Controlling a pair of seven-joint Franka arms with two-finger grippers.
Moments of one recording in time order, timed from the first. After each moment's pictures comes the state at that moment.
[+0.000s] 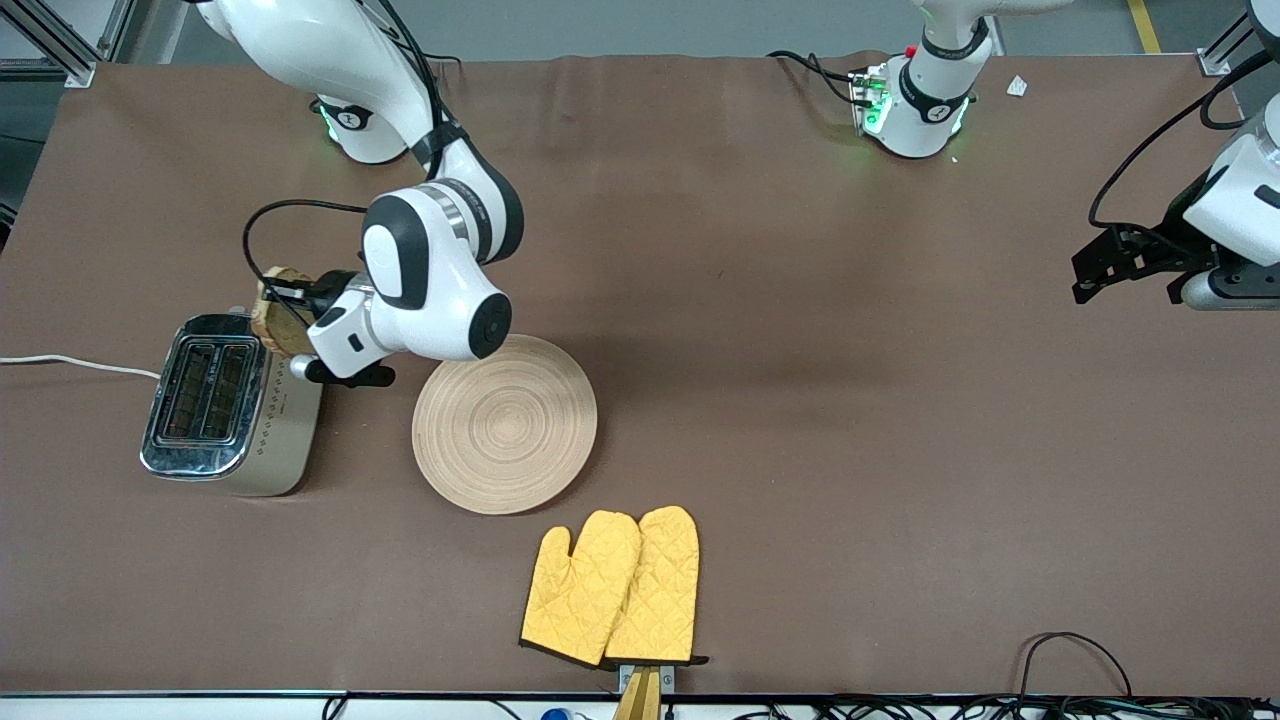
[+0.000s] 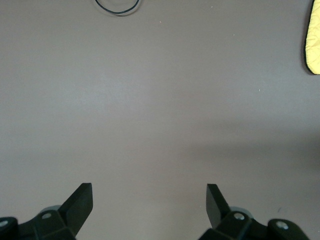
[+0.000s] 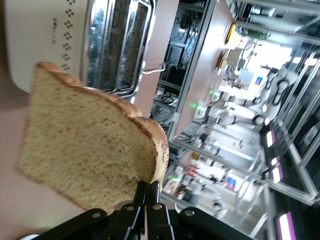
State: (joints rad) left arm -0.04 0.01 -0.06 -1.59 0.04 1.68 -0.06; right arm 0.51 0.49 0.02 -1.50 -0.83 1.05 0.37
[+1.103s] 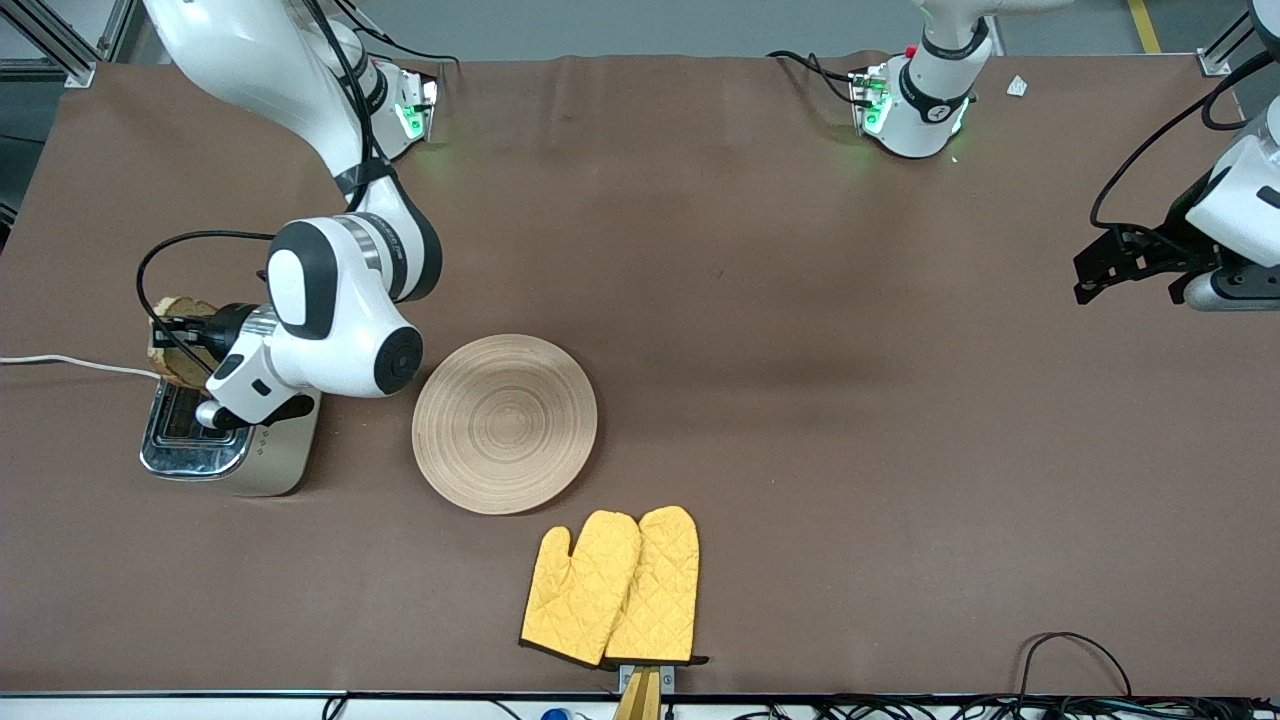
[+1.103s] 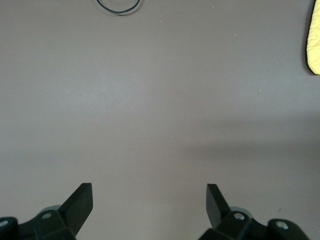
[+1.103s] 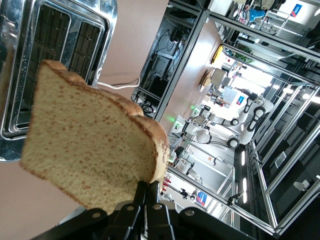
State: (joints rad) left arm -0.04 0.01 -0.06 -1.60 0.04 1.68 -0.06; right arm 0.37 0.48 0.01 -1.53 -0.99 1.17 0.17
